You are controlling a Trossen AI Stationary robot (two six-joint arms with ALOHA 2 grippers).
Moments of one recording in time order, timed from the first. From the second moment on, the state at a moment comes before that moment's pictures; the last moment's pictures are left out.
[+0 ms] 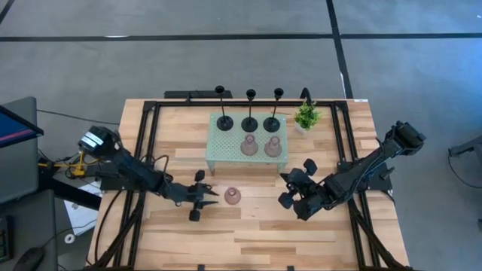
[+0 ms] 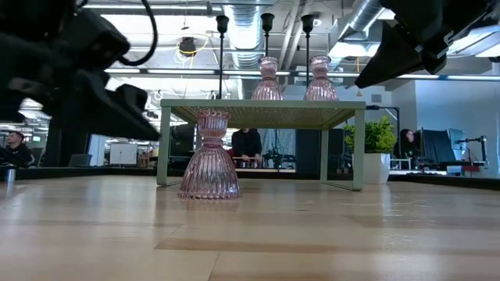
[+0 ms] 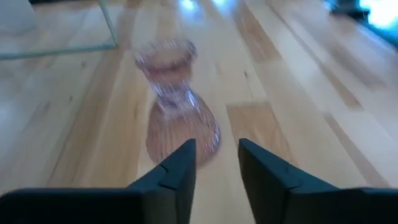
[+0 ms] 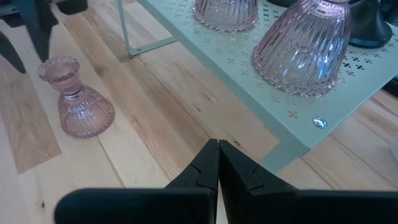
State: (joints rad) left arm -0.52 1.36 0.30 0.77 -0.40 -0.06; right arm 0.59 1.43 0.88 -0.59 0.94 0.99
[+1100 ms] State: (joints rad) left arm -0.37 1.68 0.54 0.95 -0.31 -0.11; right arm 0.59 1.43 0.88 -0.59 0.94 0.98
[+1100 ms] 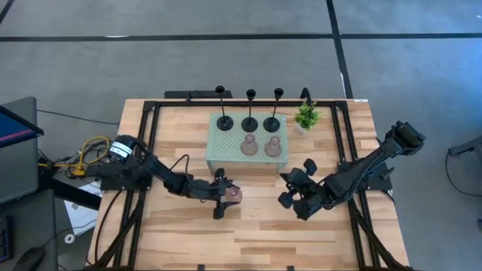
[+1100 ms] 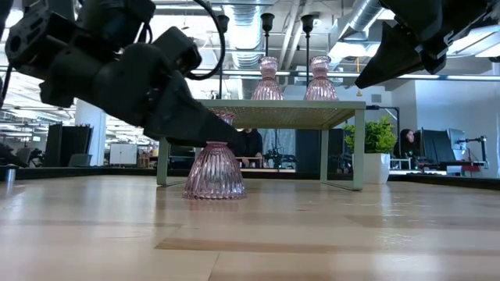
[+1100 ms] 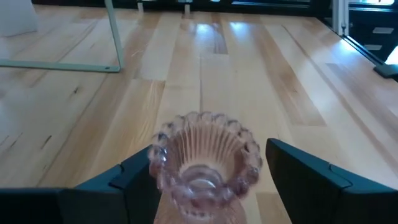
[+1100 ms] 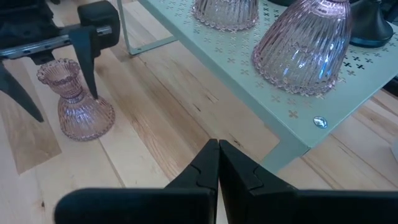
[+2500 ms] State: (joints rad) left arm -0.46 1.35 0.55 0.74 -0.20 -0.32; right arm 0.59 1.43 0.88 -0.59 0.94 0.98
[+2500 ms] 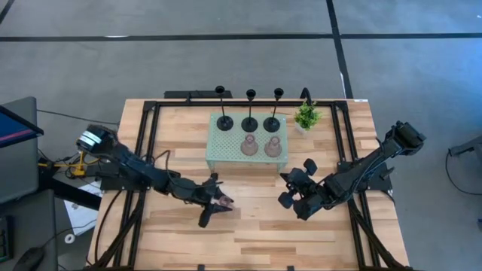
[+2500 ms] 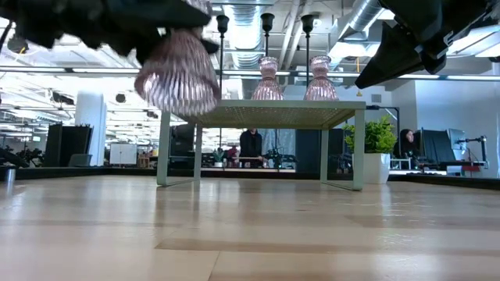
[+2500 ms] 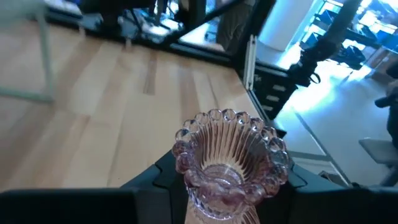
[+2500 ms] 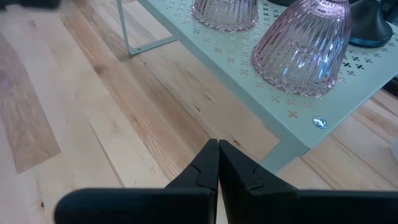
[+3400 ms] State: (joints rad) left arm -0.04 1.05 0.76 0.19 -0.31 -0.09; right arm 0.59 1.43 0.88 -0.59 0.94 0.97
